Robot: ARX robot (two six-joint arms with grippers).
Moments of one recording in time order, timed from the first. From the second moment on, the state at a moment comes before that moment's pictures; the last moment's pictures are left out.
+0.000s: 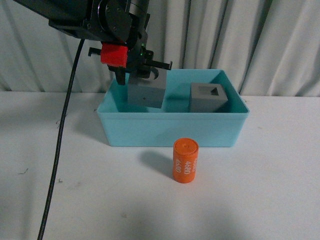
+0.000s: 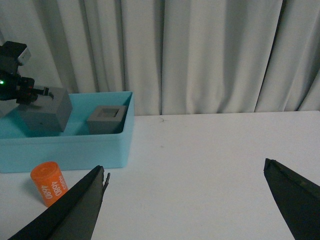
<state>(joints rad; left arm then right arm) -0.32 2.41 1.91 -0.07 -0.33 0.01 0.00 0.00 0.01 0.00 0.00 0.00</state>
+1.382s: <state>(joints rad) -0.31 1.89 1.41 0.01 -0.12 -0.29 0.00 0.00 0.01 0.00 0.00 0.00</state>
